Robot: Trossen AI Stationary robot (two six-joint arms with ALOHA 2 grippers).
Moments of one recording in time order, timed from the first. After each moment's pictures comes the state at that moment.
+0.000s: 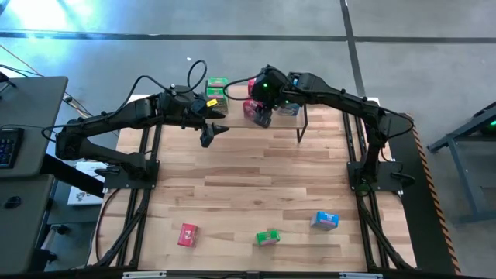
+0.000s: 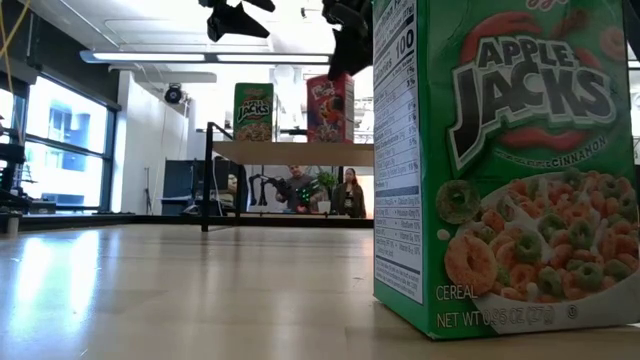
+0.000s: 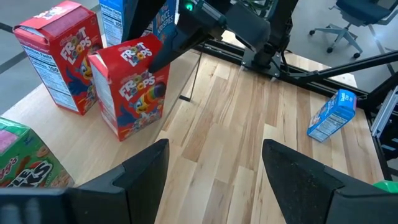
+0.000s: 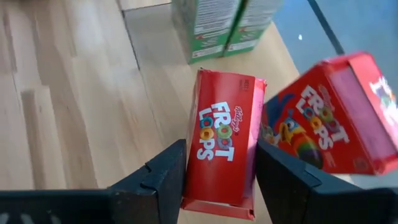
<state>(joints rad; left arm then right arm) 0.28 1.17 1.23 -0.57 0.06 -0.15 -0.34 1.85 1.98 -1.01 0.10 -0.12</state>
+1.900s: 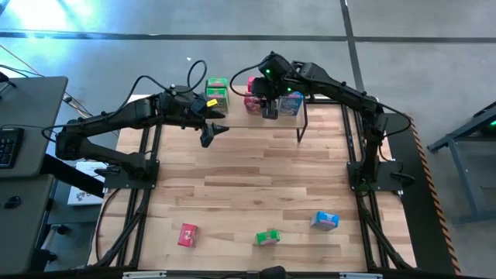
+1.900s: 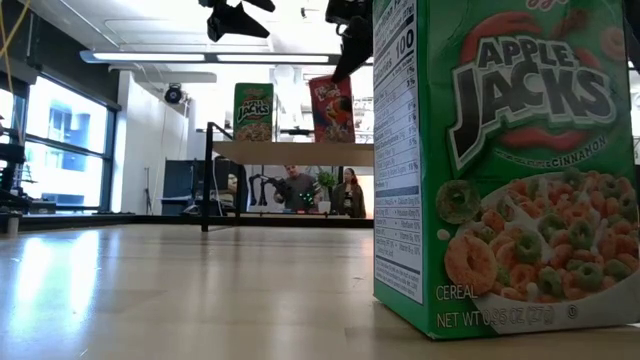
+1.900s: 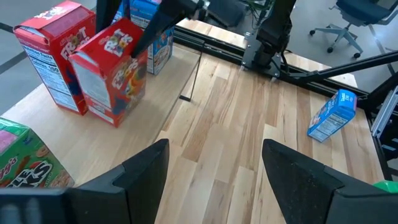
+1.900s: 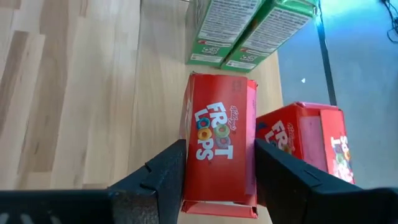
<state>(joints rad) 0.28 1.17 1.23 -0.57 0.06 -0.15 -0.44 1.89 2.07 -1.04 -0.03 -0.52</state>
